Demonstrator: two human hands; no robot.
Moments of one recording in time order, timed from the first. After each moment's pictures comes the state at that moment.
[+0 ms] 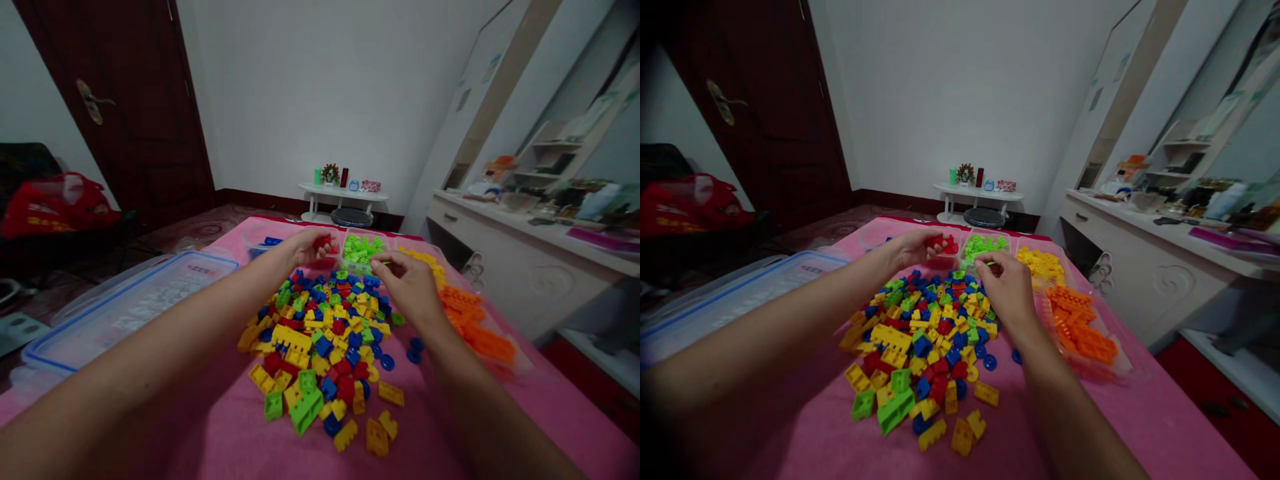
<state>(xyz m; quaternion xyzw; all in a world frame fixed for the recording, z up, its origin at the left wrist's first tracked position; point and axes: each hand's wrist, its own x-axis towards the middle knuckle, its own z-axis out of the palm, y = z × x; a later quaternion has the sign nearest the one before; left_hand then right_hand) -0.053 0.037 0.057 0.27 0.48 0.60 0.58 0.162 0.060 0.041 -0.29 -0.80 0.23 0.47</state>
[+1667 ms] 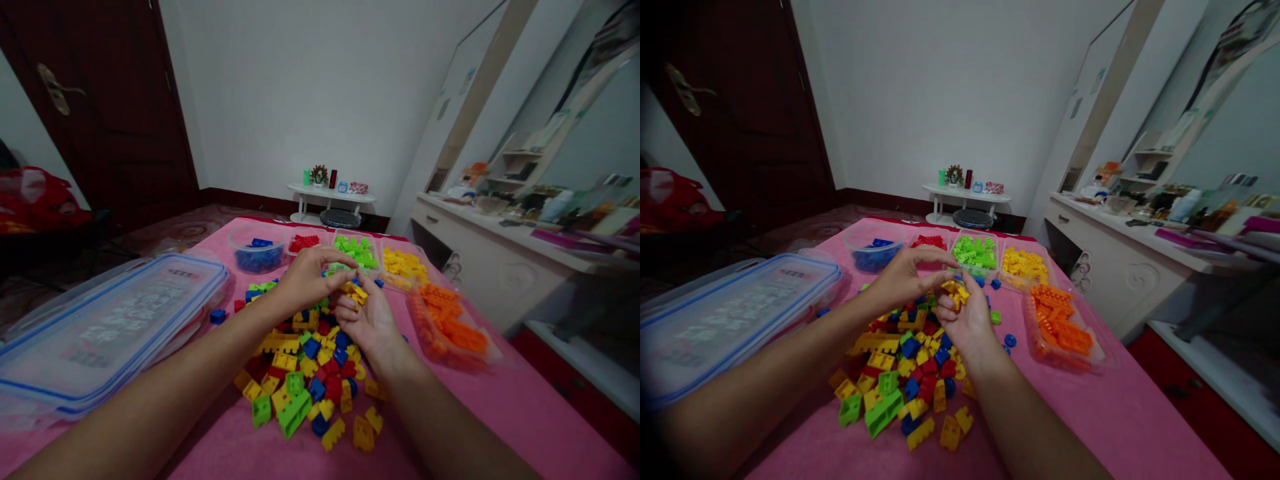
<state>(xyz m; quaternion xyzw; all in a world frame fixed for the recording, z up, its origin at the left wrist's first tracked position) 0.011 -0.033 0.060 0.68 0.51 0.51 0.13 0.138 0.017 0.021 -0.20 -0.45 0.80 0.34</state>
